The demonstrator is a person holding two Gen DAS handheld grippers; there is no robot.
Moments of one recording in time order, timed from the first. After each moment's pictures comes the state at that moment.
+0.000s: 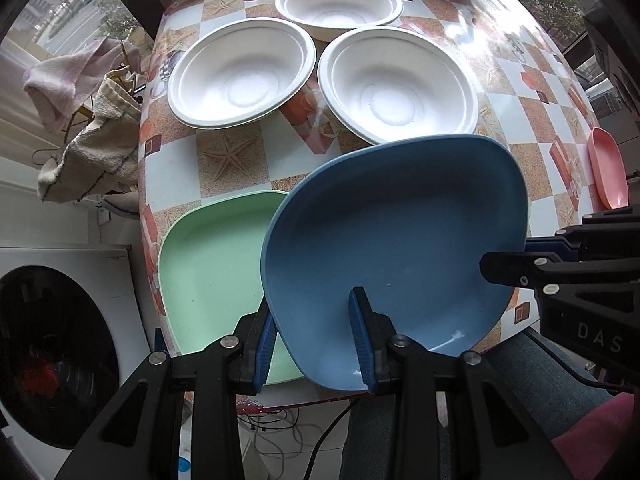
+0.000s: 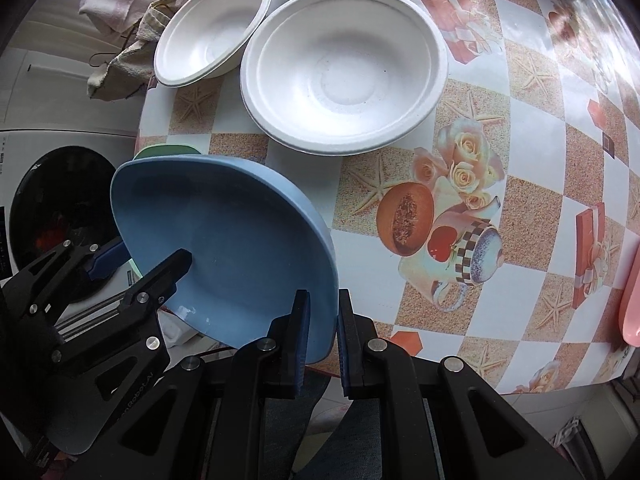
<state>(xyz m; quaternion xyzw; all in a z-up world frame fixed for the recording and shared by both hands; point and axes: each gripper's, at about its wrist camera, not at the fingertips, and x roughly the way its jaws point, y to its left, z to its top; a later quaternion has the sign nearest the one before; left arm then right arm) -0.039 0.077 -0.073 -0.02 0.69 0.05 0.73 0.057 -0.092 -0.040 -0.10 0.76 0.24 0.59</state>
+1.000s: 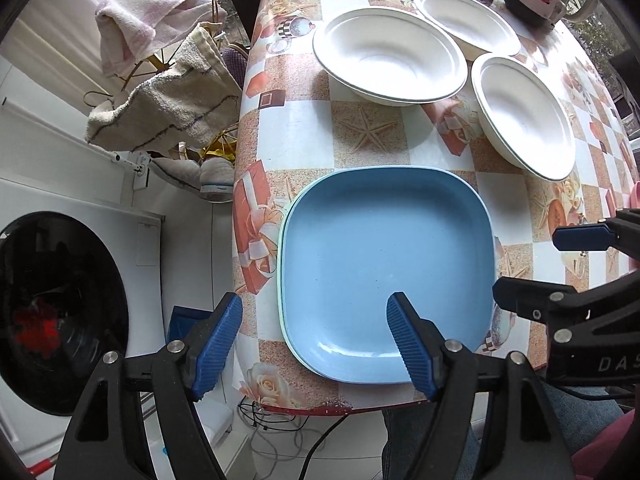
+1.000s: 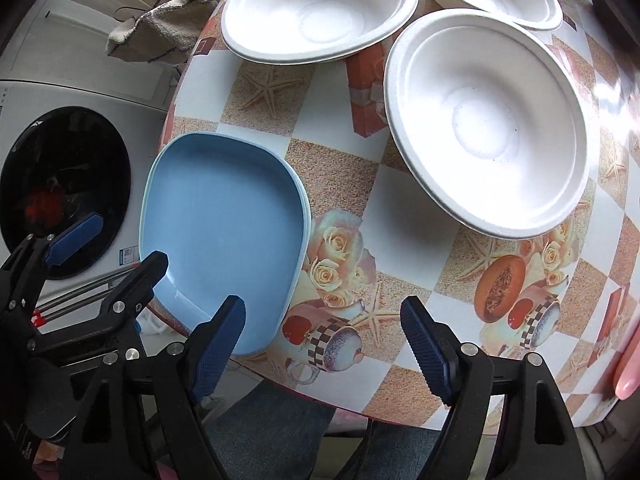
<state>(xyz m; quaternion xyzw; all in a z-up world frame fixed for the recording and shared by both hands) -0.056 0.158 -0.079 -0.06 0.68 0.13 0.72 0.038 0.006 -0.075 -0.16 0.74 0.28 0.59</state>
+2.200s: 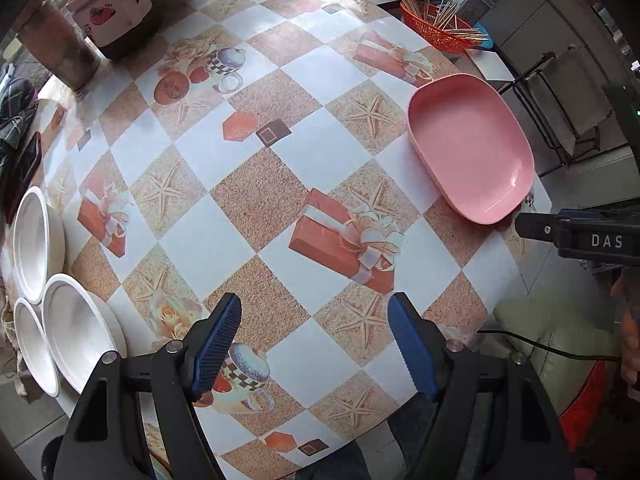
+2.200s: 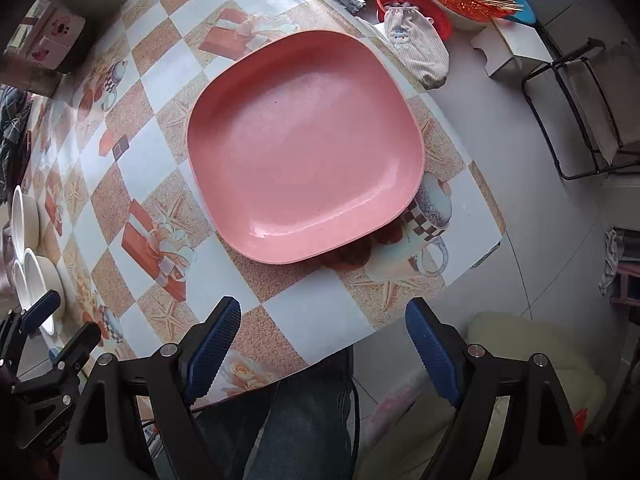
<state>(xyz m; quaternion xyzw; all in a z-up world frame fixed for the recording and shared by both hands) 0.114 -0.223 -0.067 0.10 0.67 -0.18 0.71 0.105 -0.425 -0.074 0.11 0.74 -0.09 0.66</state>
